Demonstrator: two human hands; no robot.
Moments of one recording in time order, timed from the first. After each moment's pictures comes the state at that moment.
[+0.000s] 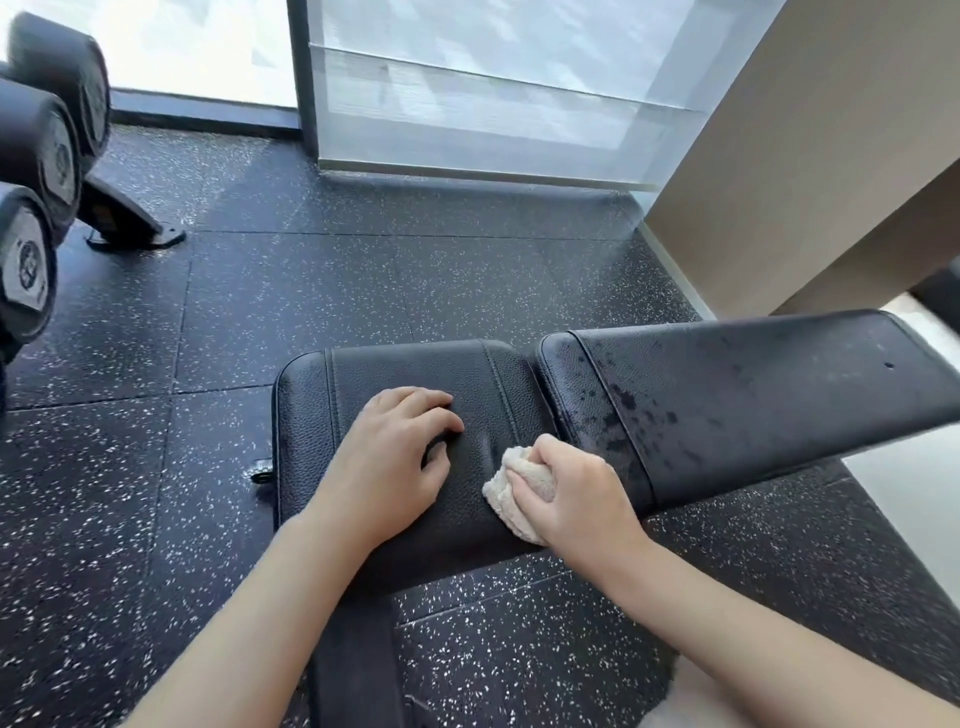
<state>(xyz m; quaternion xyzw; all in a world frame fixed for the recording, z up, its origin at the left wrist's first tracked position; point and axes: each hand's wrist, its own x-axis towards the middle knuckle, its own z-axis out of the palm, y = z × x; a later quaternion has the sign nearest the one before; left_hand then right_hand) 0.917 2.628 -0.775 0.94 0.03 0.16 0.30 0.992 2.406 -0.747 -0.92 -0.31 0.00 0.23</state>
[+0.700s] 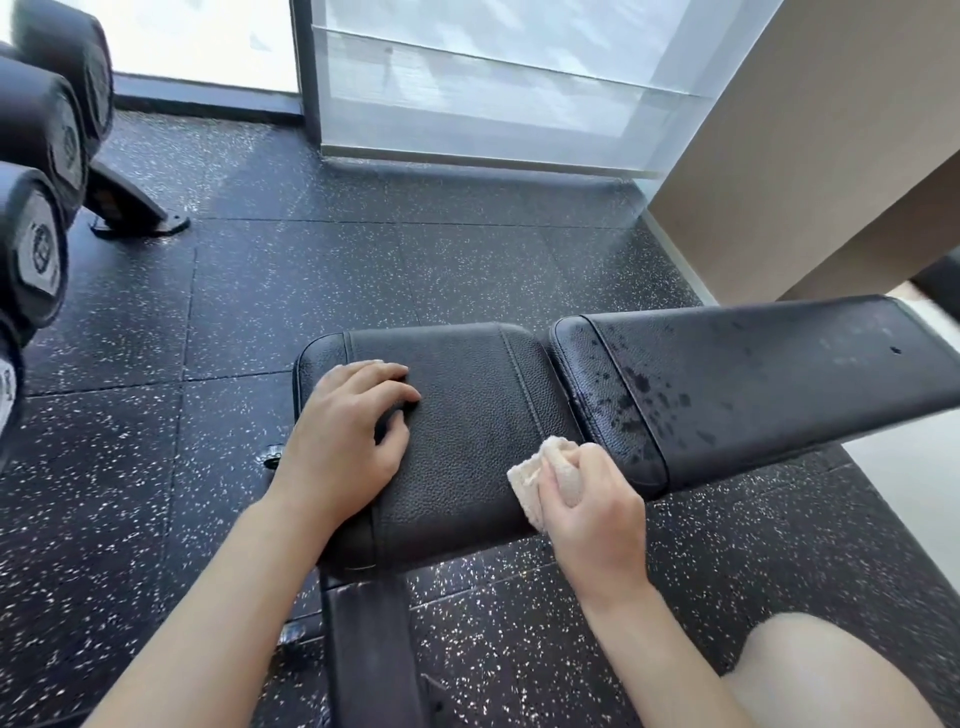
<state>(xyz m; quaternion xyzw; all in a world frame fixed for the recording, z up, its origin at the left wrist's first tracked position) 0.890 2.671 -0.781 0.93 0.09 0.20 0.30 0.953 2.407 -0.773 -0.90 -0.23 -0.18 0.31</state>
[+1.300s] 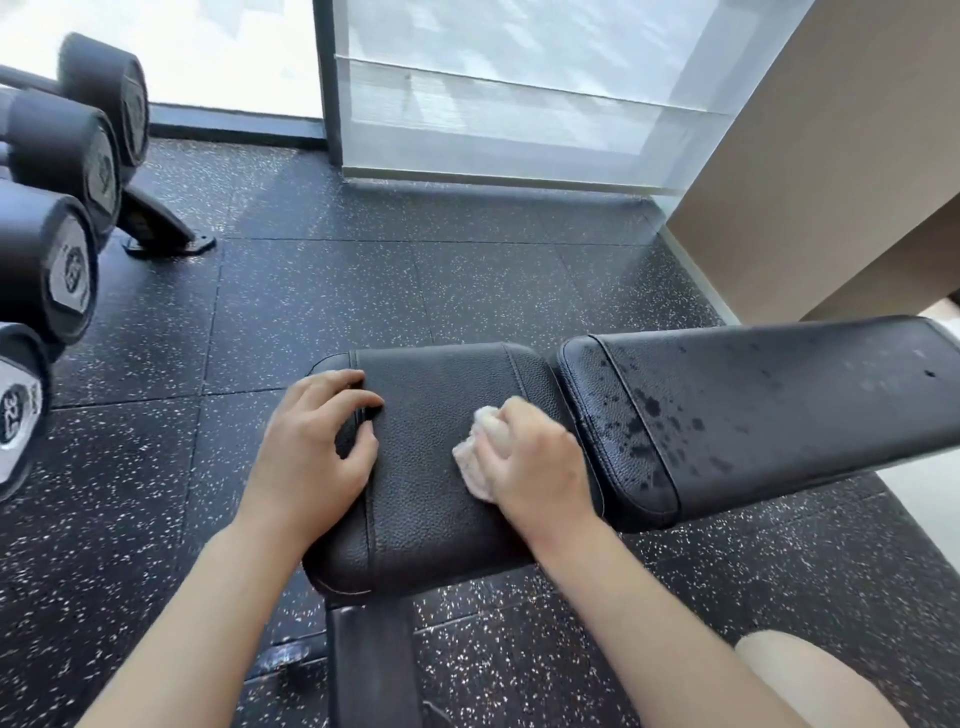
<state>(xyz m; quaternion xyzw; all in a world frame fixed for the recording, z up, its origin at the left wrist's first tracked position) 0.879 2.688 -0.781 0.90 0.17 0.23 0.32 0.988 2.482 -0.748 -0.90 -0.32 -0.12 0.26</state>
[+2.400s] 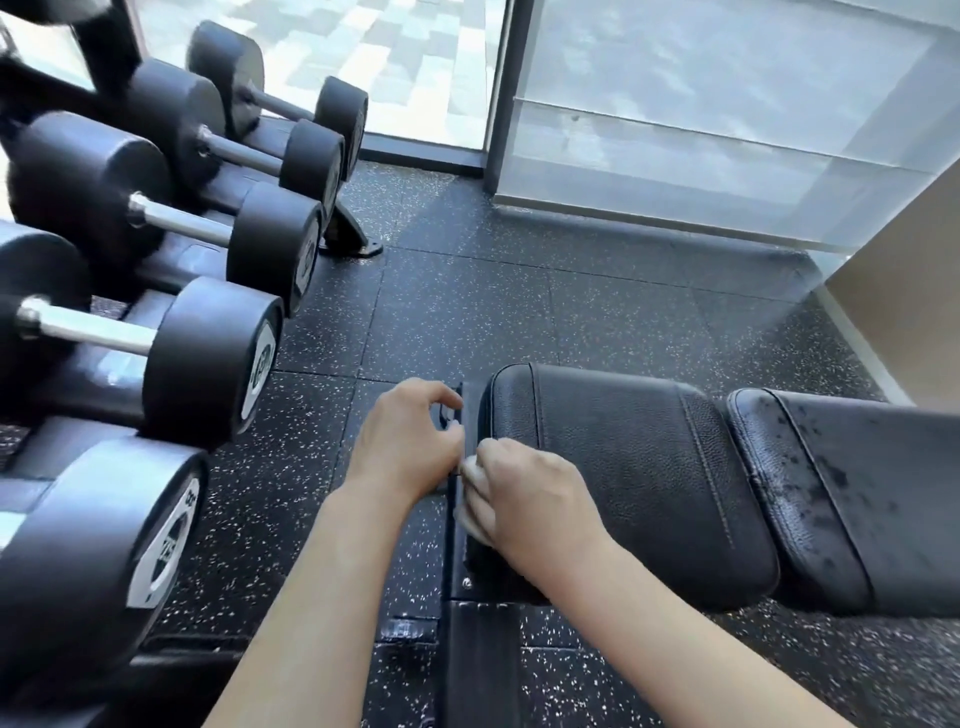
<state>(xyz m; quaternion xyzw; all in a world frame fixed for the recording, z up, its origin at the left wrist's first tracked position) 0.822 2.744 -0.757 0.83 0.37 0.16 0.38 0.892 2.598 -0.746 -0.82 -0.55 -0.08 0.14</state>
